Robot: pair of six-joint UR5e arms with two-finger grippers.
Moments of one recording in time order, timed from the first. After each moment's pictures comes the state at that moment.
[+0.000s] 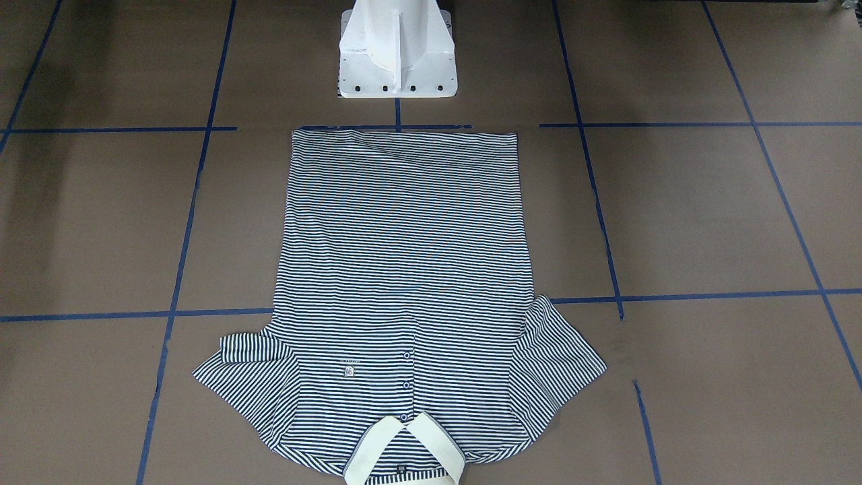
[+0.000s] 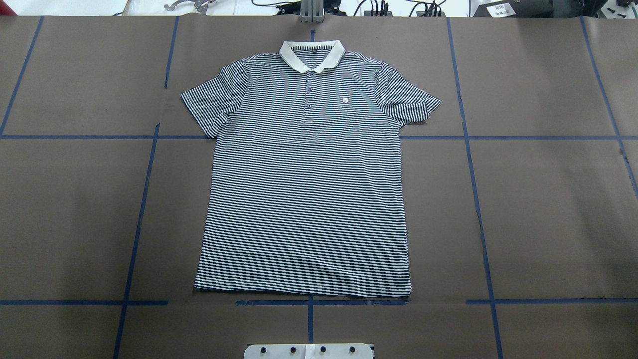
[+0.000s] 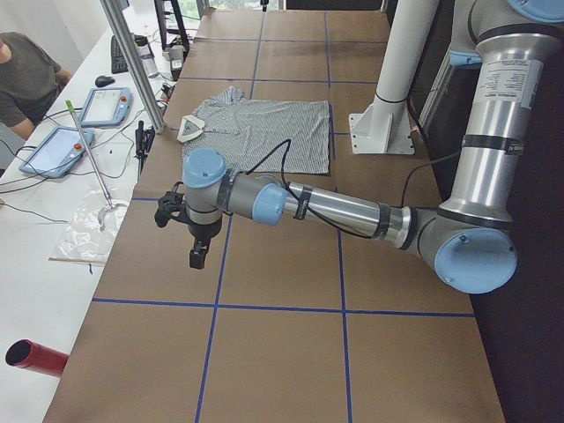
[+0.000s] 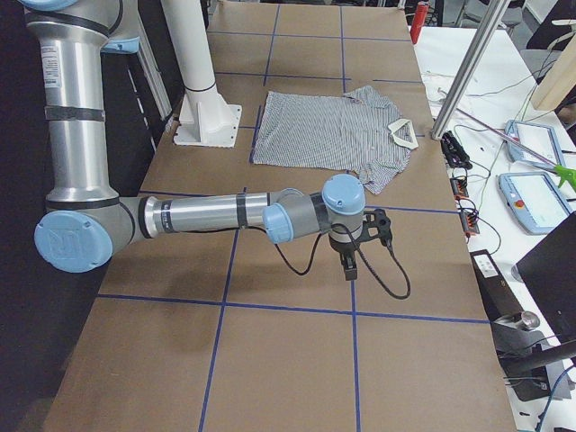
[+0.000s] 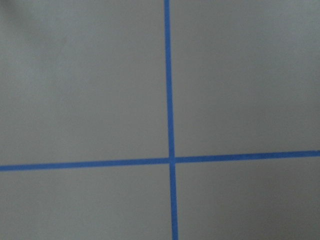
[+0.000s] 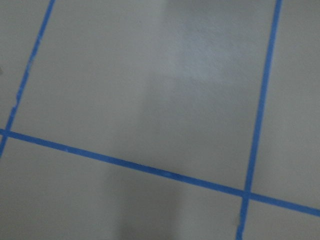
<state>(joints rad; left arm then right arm) -1.52 -1.73 -1.64 -1.70 -2.33 -0.13 1.45 -1.48 1.60 -1.26 2.41 0.15</state>
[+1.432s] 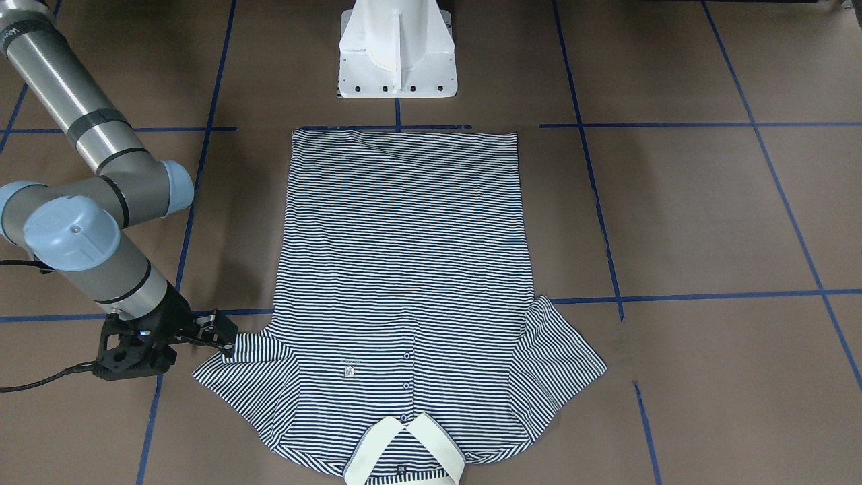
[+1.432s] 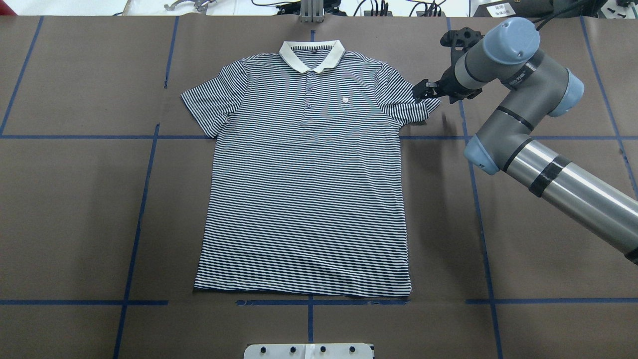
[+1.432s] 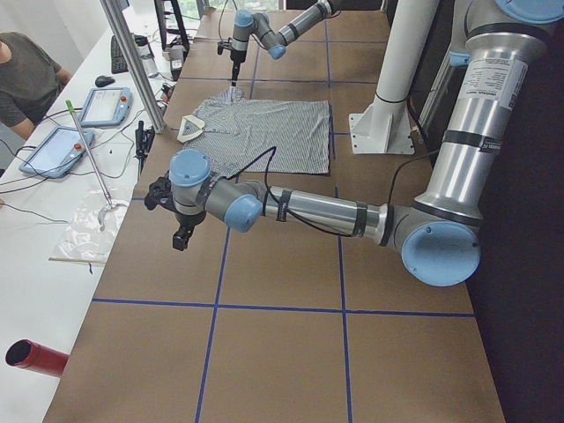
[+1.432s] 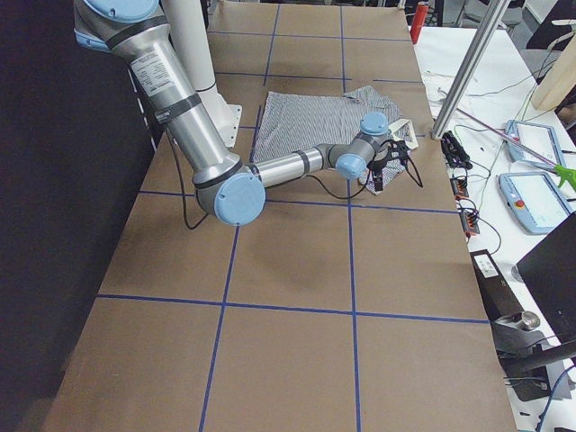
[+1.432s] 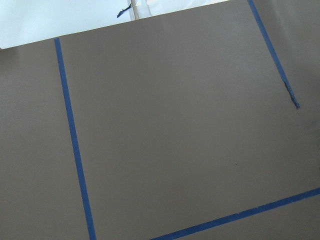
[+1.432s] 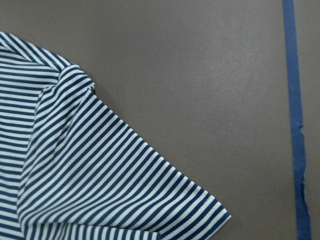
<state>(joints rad) -1.45 -1.80 -1.49 -1.94 -2.37 -0.19 0.89 -0.98 1.18 -0.95 1.99 0.94</state>
